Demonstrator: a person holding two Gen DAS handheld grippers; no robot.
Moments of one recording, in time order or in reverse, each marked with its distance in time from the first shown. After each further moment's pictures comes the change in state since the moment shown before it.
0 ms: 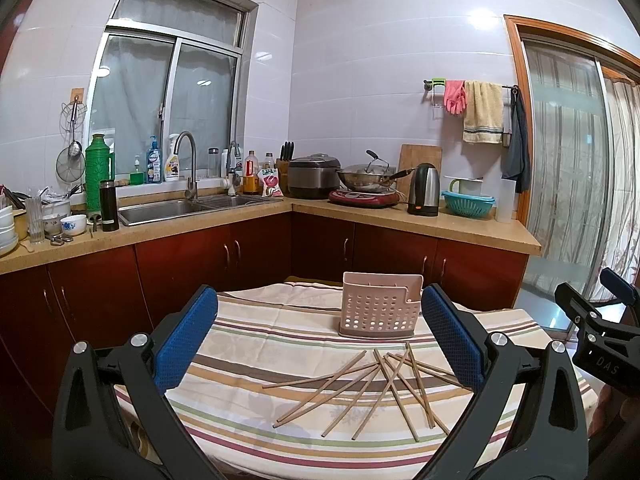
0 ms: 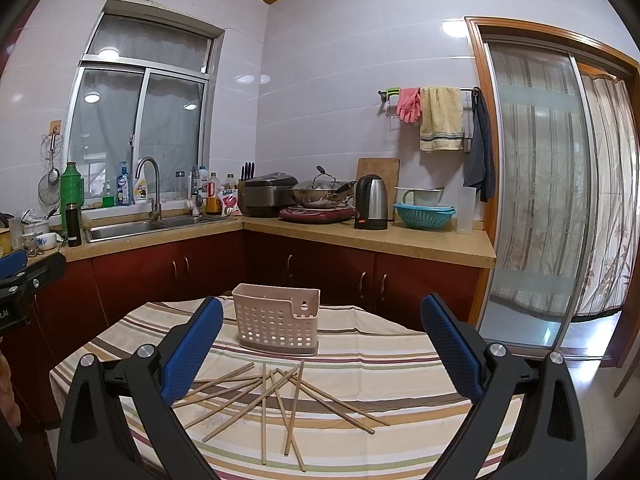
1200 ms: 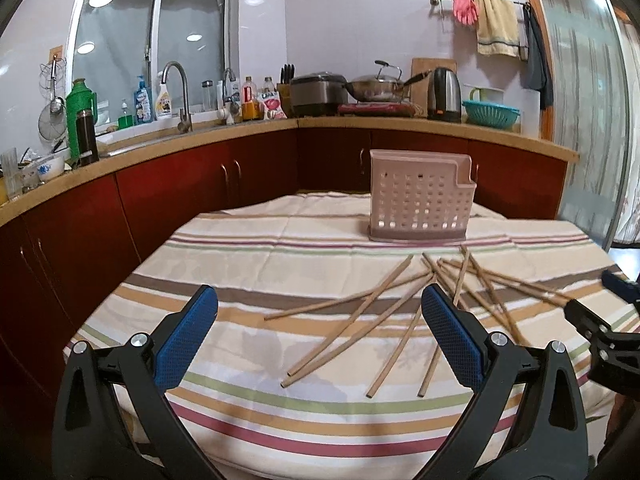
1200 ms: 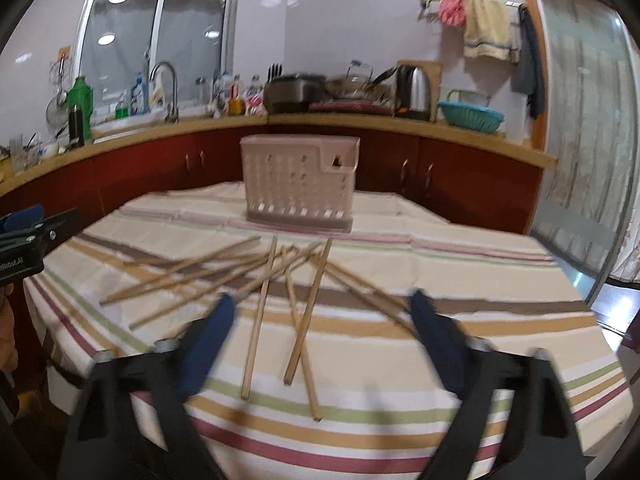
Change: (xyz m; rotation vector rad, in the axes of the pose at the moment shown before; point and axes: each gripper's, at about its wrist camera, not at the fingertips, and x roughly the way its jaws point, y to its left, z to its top) left arm 0.132 0.017 -0.140 0.073 0.233 0.033; right arm 0.105 0.013 -0.155 -0.048 0.311 0.127
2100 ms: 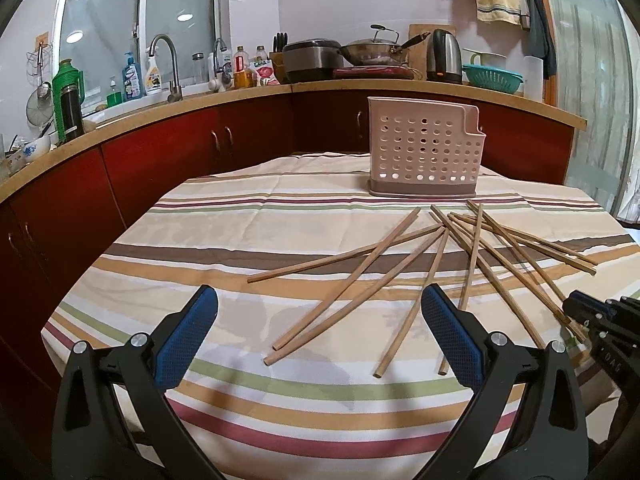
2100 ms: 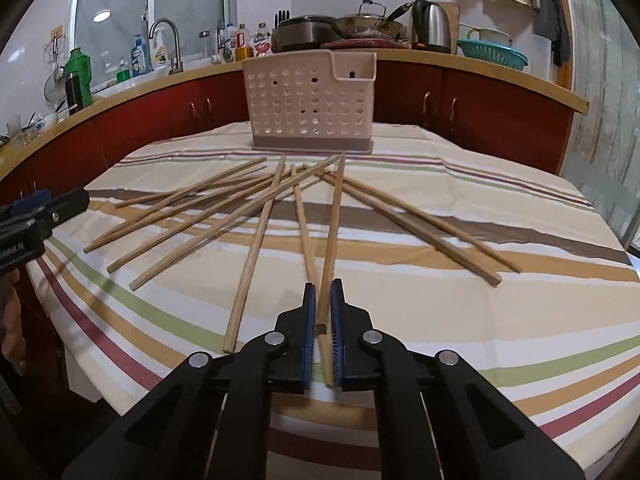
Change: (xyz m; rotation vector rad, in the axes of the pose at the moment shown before) left arm 0.041 -0.005 -0.031 0.018 0.098 -0.008; right arm 0.050 -0.009 -0.033 0.021 0.162 0.062
